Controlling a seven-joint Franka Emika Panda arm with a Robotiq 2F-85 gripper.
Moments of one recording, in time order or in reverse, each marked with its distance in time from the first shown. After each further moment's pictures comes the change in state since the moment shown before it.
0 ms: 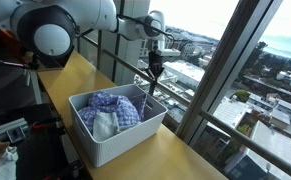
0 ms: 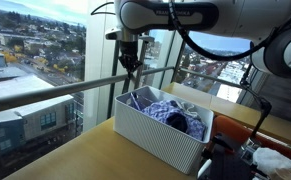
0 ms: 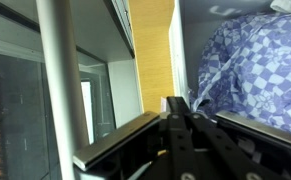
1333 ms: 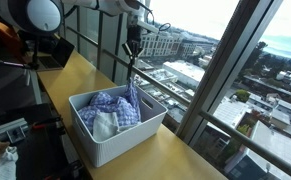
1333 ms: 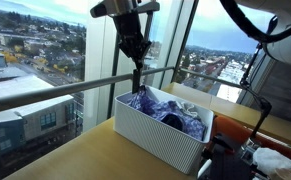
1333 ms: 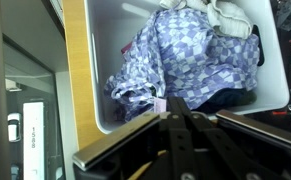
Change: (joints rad) arm 0.222 -0.095 -0.101 0.042 0.026 -0.437 0.048
